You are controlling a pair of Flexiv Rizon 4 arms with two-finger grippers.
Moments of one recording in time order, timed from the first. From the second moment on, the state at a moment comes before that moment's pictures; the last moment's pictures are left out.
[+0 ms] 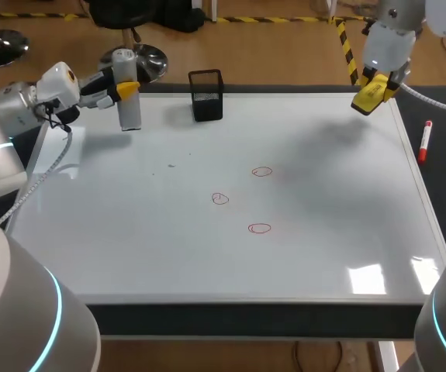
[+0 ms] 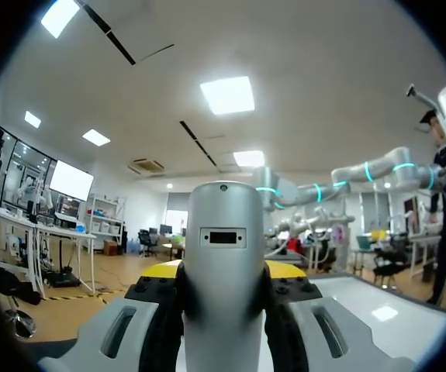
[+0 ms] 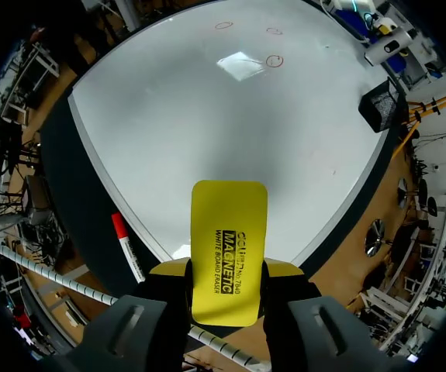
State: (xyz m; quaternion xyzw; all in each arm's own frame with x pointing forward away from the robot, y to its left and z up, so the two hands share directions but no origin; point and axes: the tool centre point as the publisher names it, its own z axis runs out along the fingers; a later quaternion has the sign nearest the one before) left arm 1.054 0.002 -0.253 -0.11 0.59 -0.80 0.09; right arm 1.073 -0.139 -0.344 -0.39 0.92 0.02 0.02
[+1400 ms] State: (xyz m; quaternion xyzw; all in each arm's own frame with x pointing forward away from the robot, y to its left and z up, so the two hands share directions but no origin) left arm 1.055 0.002 -0.253 -0.11 0.59 -0.80 0.08; right arm 1.026 -0.026 -0.334 -0.52 0.85 0.05 0.01
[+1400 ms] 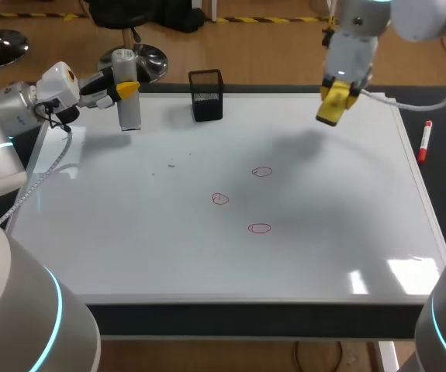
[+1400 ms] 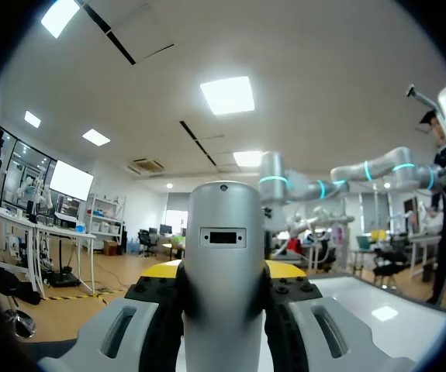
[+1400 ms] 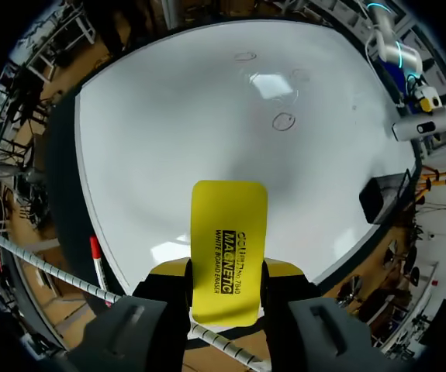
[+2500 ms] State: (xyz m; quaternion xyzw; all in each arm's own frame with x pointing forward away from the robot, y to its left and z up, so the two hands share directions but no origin) left arm 1.055 0.002 -0.253 -0.11 0.59 -0.80 0.08; right arm 0.931 0.193 -0.346 -0.69 0.72 0.09 0.02
